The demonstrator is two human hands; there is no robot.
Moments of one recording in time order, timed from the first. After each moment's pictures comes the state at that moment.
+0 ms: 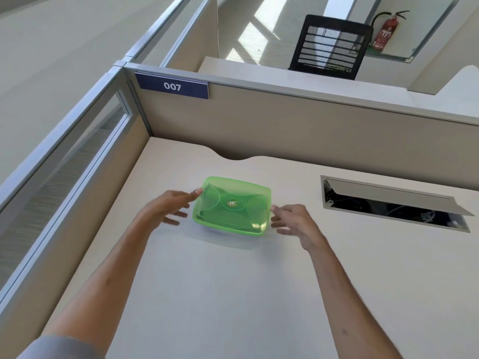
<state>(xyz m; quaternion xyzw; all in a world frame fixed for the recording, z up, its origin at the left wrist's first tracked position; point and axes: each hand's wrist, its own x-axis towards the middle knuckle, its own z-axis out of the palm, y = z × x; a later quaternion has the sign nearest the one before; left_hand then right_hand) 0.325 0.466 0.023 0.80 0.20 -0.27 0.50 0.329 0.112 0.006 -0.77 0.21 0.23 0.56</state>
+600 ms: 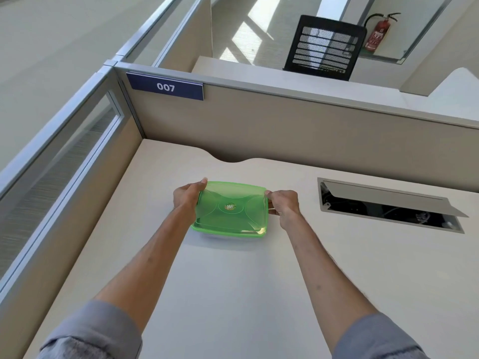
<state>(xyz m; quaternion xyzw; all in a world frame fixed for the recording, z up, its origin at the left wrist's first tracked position) 0.376 0.403 -0.019 0.59 0.40 -0.07 0.69 0.392 0.148 -0.011 -0.75 0.32 0.11 0.57</state>
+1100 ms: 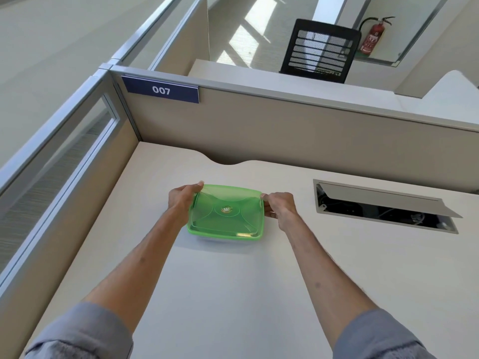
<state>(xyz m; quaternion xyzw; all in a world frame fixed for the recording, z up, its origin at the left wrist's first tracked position) 0.379 0.408 -0.017 0.62 0.38 -0.09 0.68 0.393 0.142 -0.006 -0.74 0.32 0.15 0.58</state>
